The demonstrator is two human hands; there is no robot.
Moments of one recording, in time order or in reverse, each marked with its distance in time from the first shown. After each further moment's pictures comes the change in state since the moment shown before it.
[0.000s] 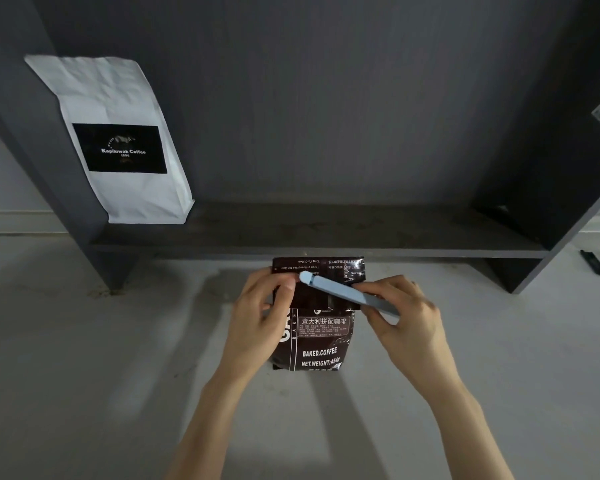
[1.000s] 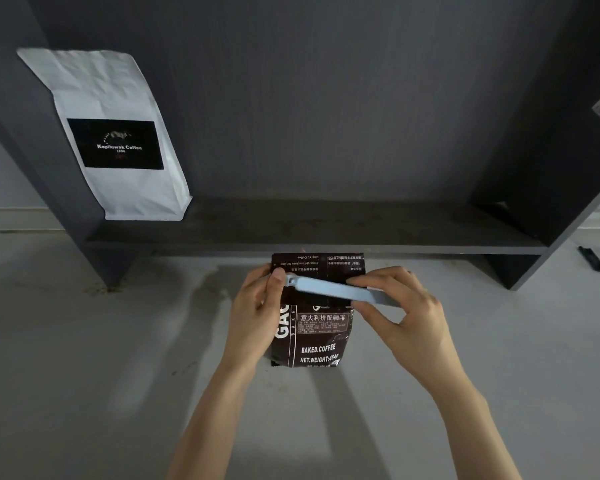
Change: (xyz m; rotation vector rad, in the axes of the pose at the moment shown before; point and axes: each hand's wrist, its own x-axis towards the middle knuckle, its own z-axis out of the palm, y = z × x) left_hand 0.007 -0.009 0.007 -0.100 0.085 -0.184; right_hand 0.001 -0.003 -0.008 0.089 -0.022 -0.111
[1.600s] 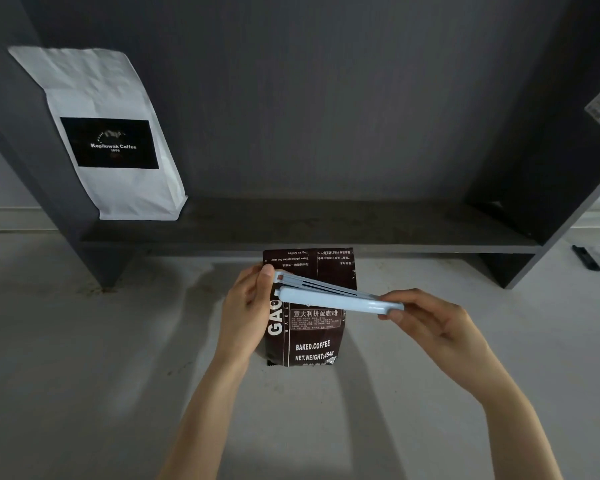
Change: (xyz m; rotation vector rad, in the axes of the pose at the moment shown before) left_hand 0.003 0.001 -0.002 -0.027 0.006 -0.049; right_hand -0.012 0.017 -0.037 0.324 -0.242 0.246
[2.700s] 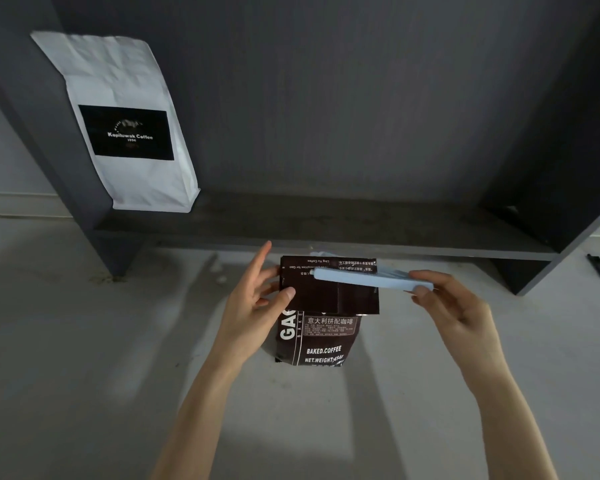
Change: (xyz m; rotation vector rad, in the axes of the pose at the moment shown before) left_hand -0.005 -0.001 -0.021 -0.066 -0.193 0.045; right_hand 0.017 0.020 0.007 0.046 0.307 0.083
